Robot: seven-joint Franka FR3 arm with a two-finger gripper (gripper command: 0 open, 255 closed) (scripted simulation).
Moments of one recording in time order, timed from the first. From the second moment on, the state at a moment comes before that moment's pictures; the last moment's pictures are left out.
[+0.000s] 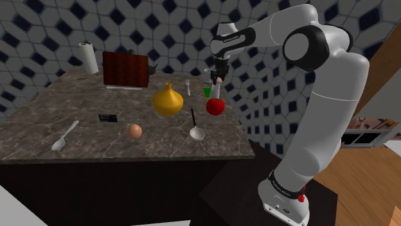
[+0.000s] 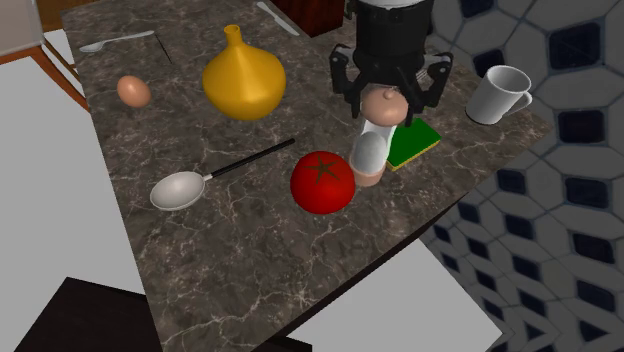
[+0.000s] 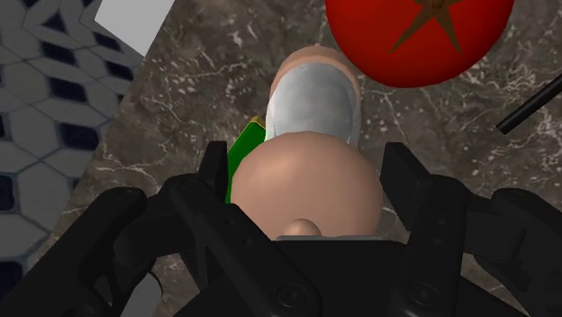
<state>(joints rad) -0.20 0.26 -0.20 -1.78 -0.10 2.07 -0.24</state>
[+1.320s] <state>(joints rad) -0.20 0.21 -0.21 -1.58 -0.10 1.82 -0.26</state>
